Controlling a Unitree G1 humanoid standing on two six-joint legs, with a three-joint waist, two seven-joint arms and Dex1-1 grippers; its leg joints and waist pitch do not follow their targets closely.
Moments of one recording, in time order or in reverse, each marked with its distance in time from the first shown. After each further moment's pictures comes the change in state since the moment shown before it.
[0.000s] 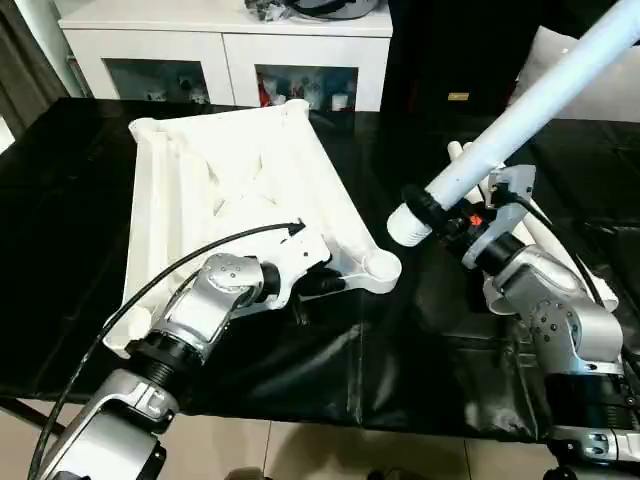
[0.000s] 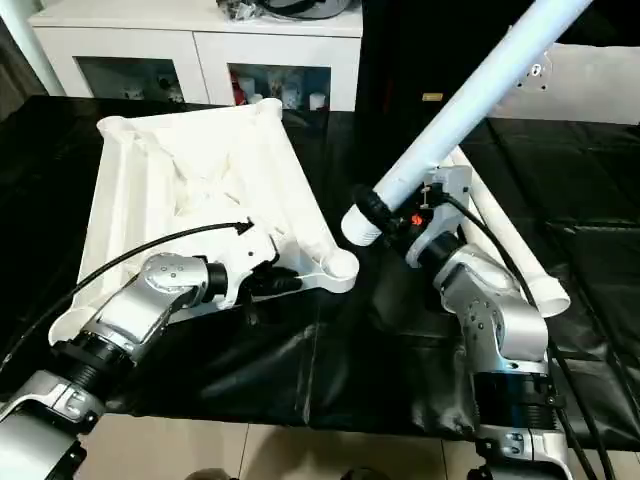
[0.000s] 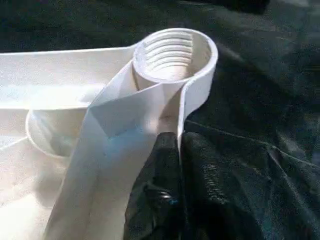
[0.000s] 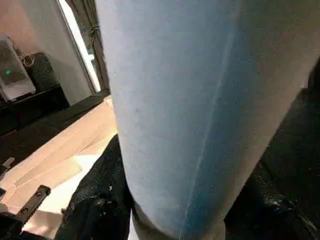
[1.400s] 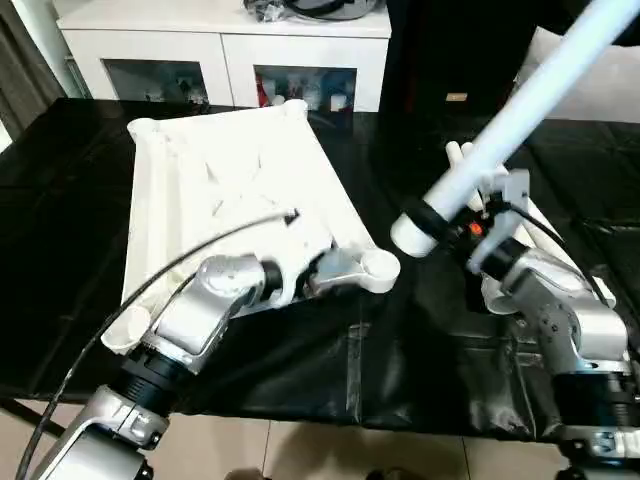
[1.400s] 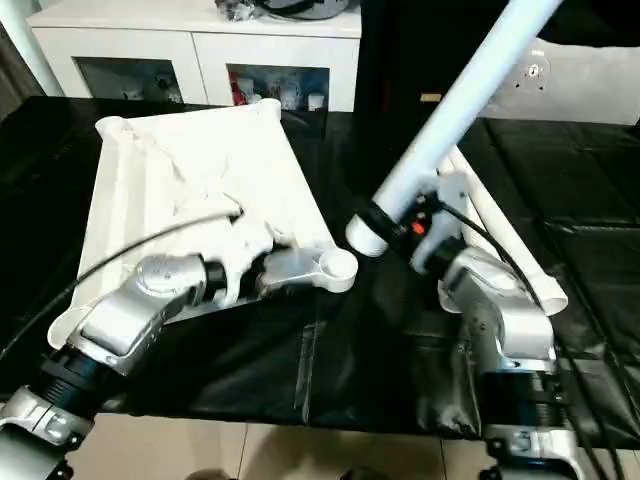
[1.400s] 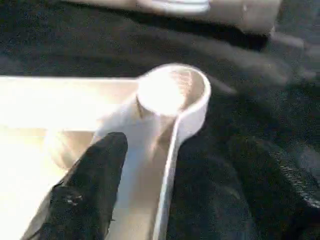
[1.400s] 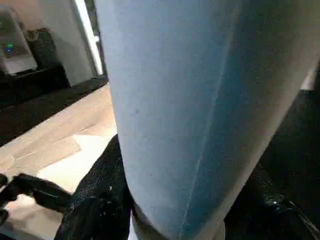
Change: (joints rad) left arm 0.072 0.041 -0.008 -0.208 -0.083 0.113 0.112; right arm 0.001 -0.038 0.037 0.023 -0.055 -0.032 0.057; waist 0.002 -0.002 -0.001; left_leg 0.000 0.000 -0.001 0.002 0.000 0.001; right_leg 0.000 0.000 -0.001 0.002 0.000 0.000
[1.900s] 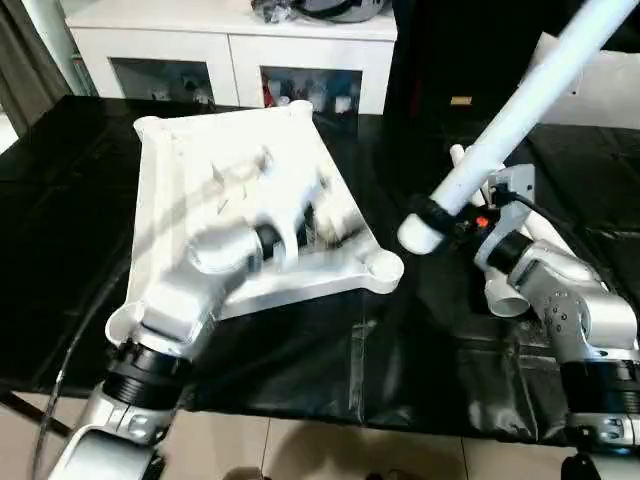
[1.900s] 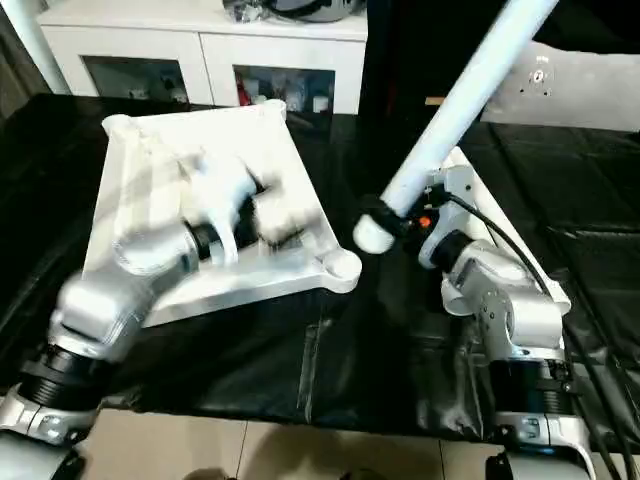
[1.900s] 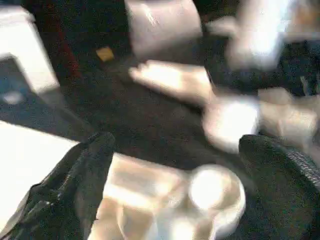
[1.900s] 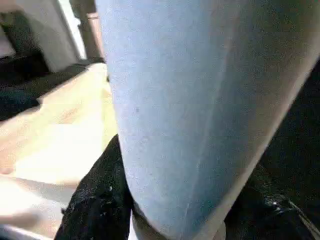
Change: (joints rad) left arm -0.001 -0.037 0.103 -0.245 -0.084 0.150 0.181; right arm -0.043 -0.047 -0.017 0.063 -0.033 0.040 -0.047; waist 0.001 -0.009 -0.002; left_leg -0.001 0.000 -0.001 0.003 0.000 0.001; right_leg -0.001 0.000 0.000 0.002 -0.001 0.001
